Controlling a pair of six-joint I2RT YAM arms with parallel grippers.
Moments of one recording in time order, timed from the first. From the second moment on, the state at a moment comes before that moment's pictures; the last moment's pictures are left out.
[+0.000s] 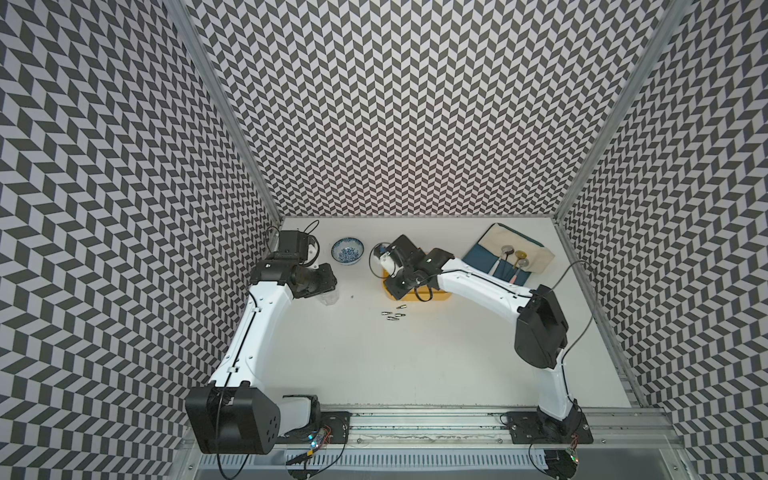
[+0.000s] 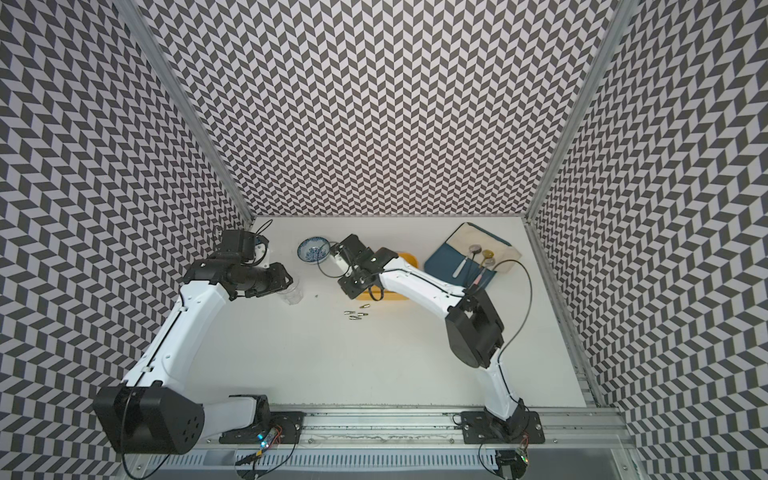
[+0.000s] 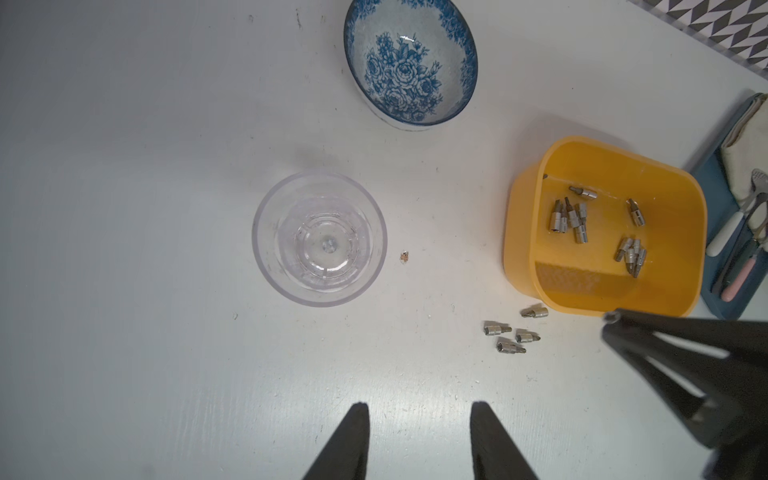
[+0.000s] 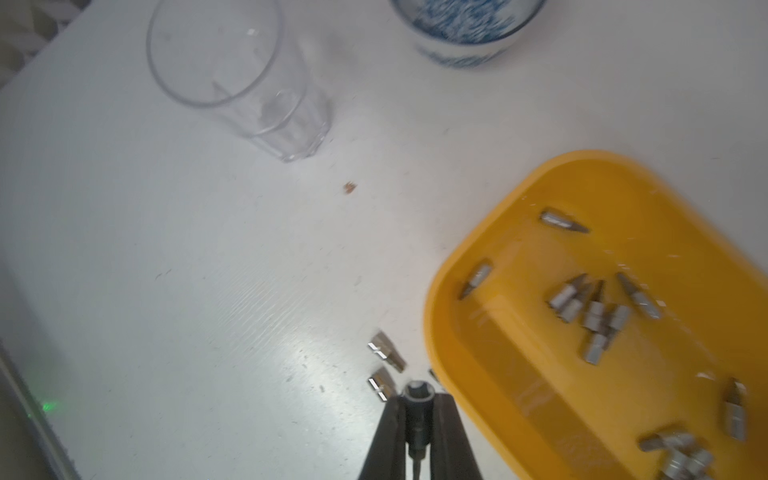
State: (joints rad) left arm -0.05 1.28 1.23 -0.99 0.20 -0.27; right arm 0.81 2.03 1.83 -0.76 -0.03 0.08
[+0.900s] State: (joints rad) left arm -0.50 1.42 1.02 -0.75 0.12 -0.53; right arm 0.61 2.22 1.83 -0.84 0.10 0.21
